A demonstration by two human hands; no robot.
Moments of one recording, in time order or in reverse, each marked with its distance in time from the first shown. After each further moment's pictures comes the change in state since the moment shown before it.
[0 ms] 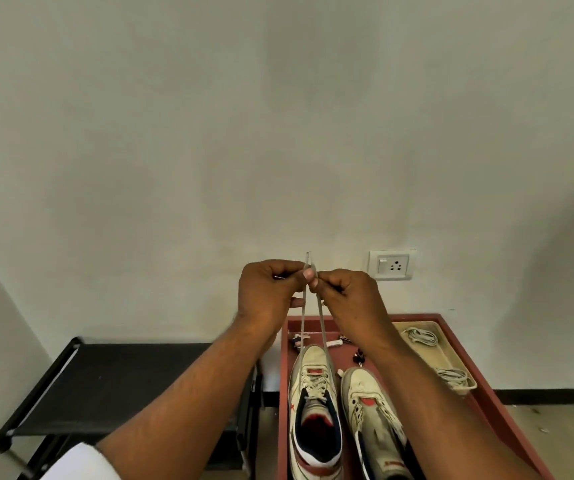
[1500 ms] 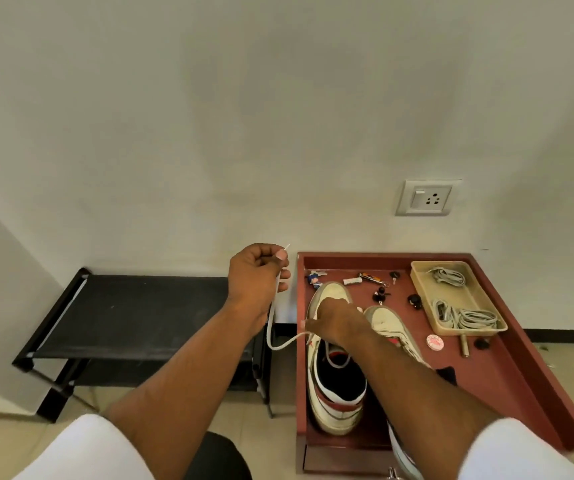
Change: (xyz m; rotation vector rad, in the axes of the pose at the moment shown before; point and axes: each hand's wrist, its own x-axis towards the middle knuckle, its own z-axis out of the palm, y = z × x) left_hand 0.010 -0.113 -0.043 0.000 0.170 -0.308; right_hand -0.031 0.145 0.111 -0.662 -0.609 0.449
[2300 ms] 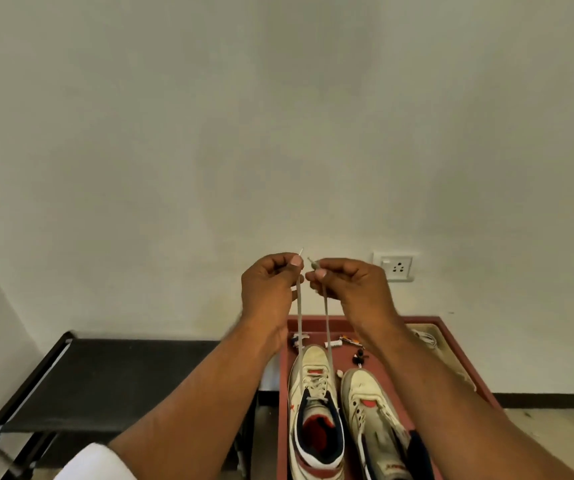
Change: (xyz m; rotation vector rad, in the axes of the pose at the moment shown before) left_hand -0.038 0.092 0.041 -0.275 -0.061 0.144; right_hand -0.094 -0.045 -0.156 1.194 0.464 -0.427
